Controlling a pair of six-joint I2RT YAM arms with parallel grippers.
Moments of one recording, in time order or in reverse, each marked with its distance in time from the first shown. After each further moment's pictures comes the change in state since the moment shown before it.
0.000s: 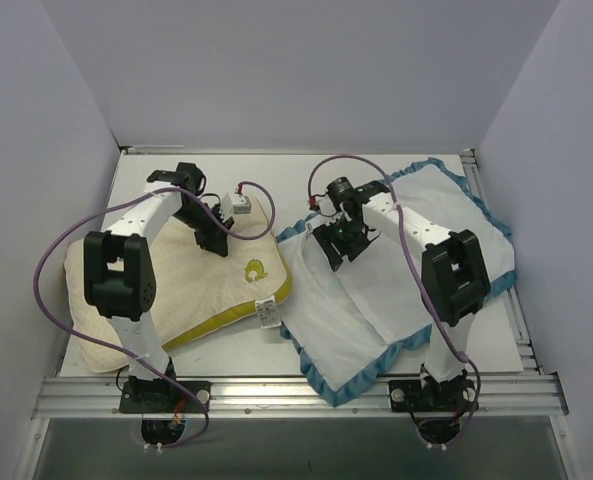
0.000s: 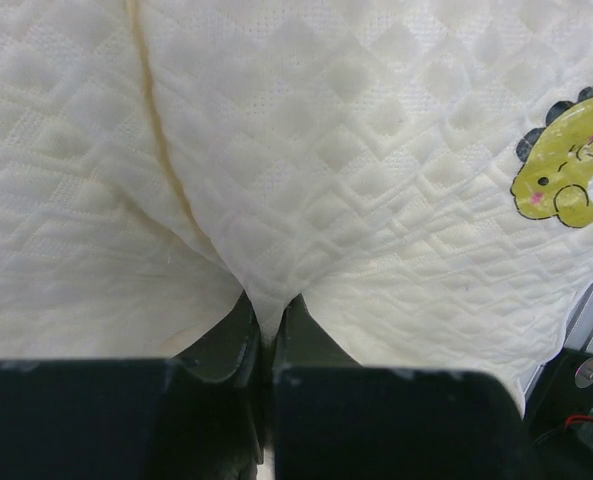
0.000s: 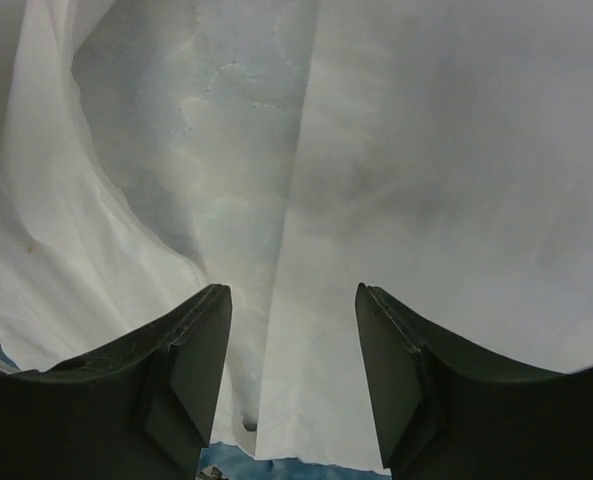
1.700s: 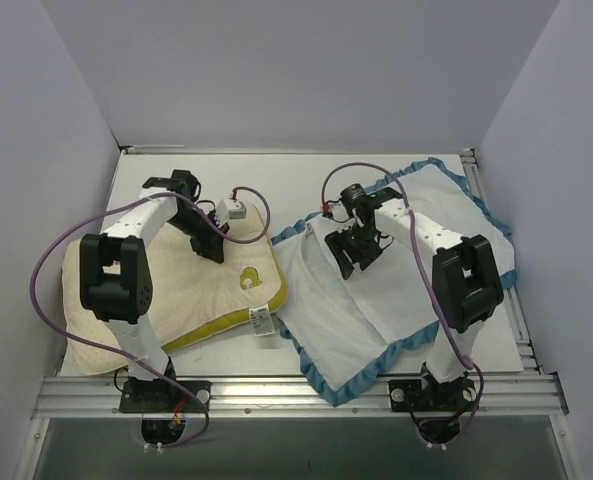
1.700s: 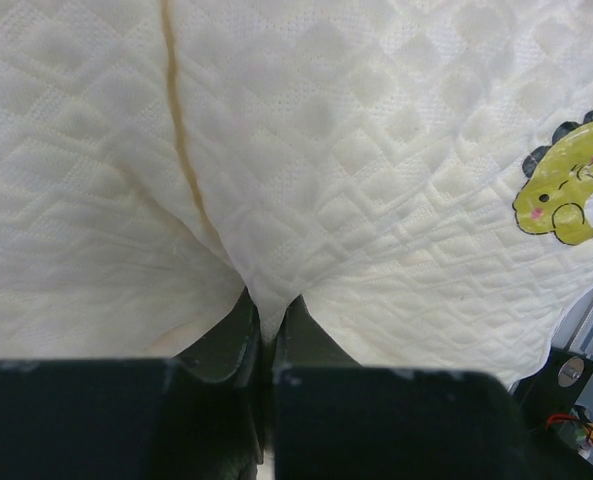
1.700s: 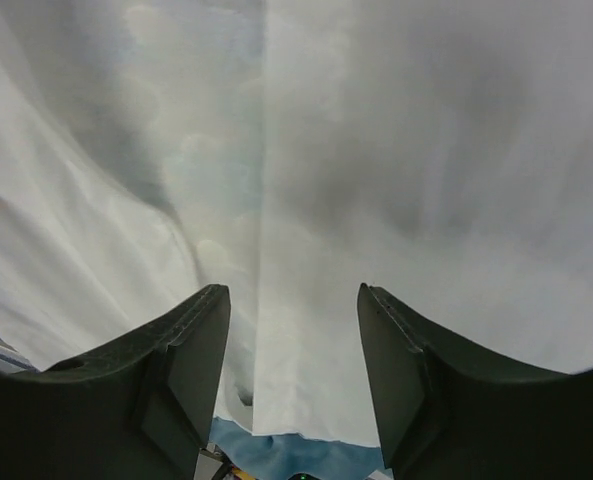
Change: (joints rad) left arm 0.029 -0.034 -0.084 0.024 0.000 -0.019; right arm -0.050 -0.063 -0.129 0.006 -0.013 0.000
